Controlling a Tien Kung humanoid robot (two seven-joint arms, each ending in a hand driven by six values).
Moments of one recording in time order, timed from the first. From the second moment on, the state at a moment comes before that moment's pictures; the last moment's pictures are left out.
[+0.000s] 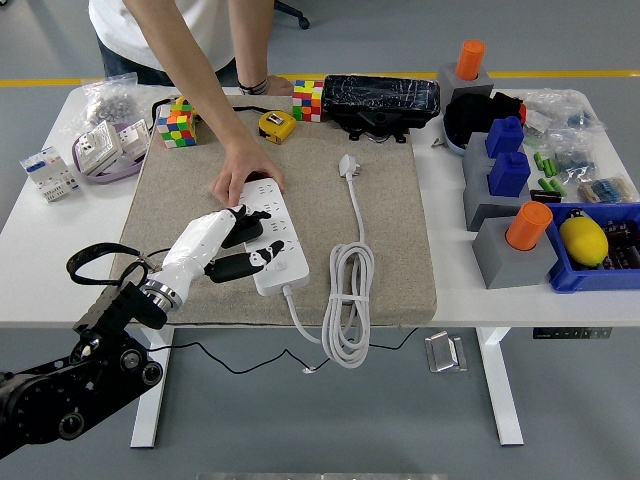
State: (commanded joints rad) left arm -0.44 0.35 -0.59 -1.25 1.62 0.47 0.04; right arm -0.13 -0.24 1.39 0.46 -0.89 -0.05 -0.03
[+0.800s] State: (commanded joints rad) left arm -0.43 0.37 -0.66 -1.48 1.61 0.30 0.14; right arm -0.13 -0.24 1.39 0.46 -0.89 -0.05 -0.04
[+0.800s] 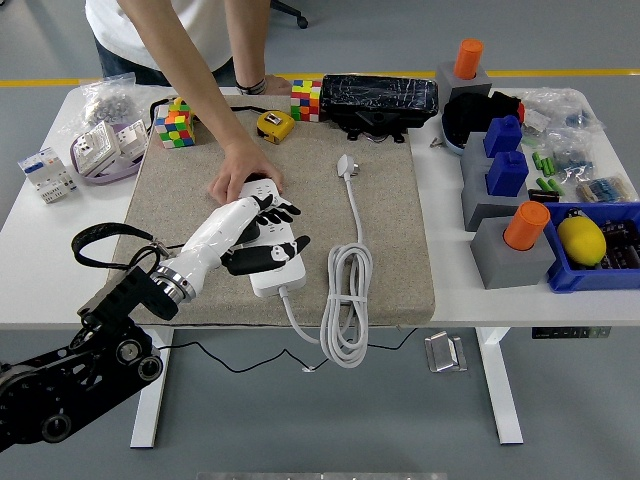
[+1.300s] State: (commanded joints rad) left arm -0.43 0.40 -0.67 -1.55 1.70 0.01 0.43; right arm -0.13 -0.24 1.38 0.46 -0.89 -0.05 -0.04
